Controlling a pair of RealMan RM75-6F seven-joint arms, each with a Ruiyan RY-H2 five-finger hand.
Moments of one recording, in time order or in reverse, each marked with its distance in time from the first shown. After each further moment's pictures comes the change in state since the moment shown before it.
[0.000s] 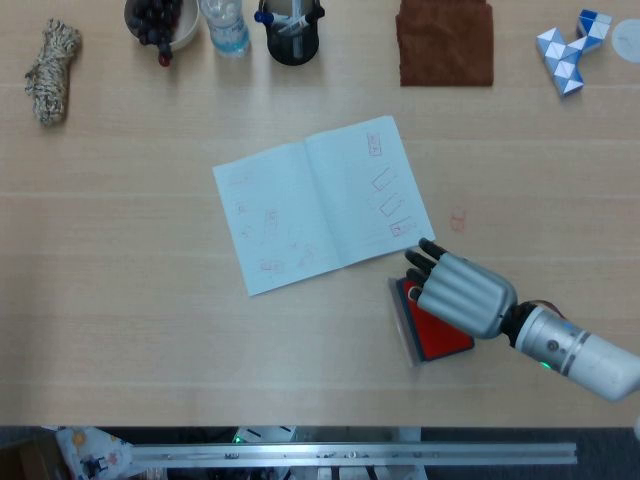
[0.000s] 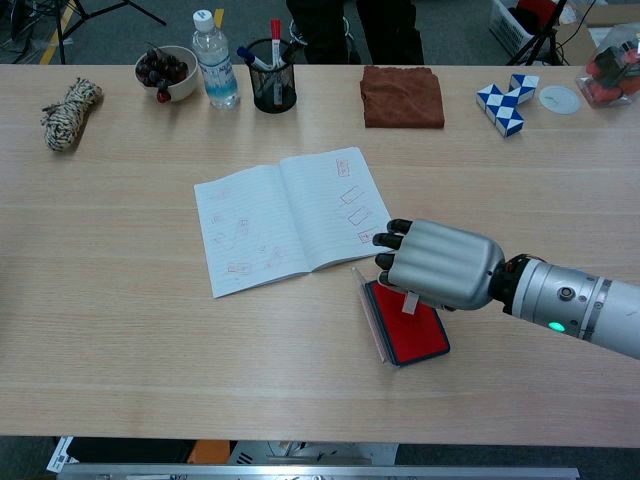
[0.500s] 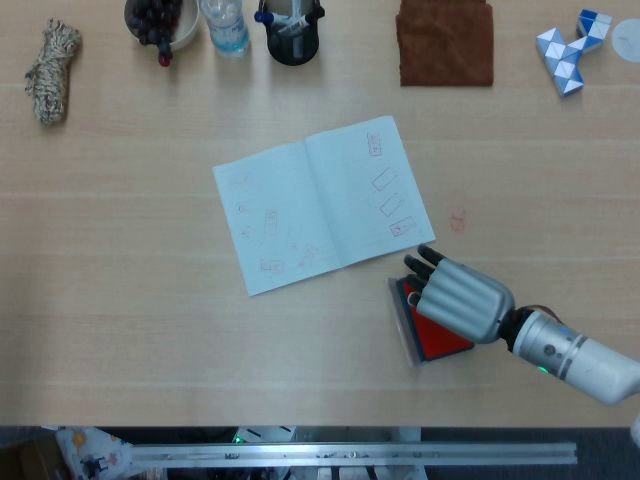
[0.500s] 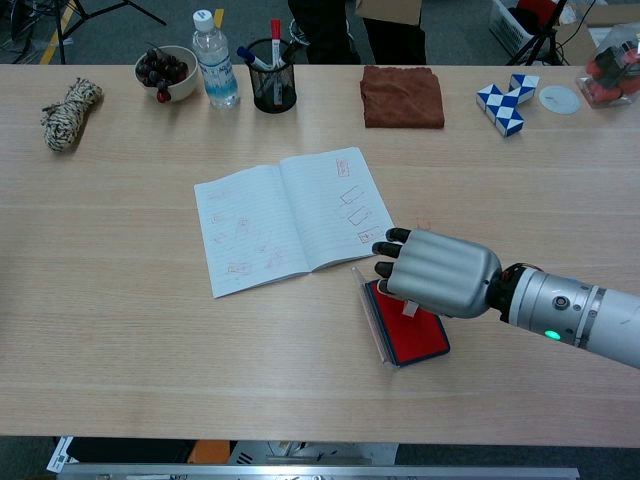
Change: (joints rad) left arm 0.004 -0.001 -0.001 0.012 -0.004 0.002 -0.015; right arm -0.011 -0.023 -0.010 0.024 -0.004 -0.007 -0.010
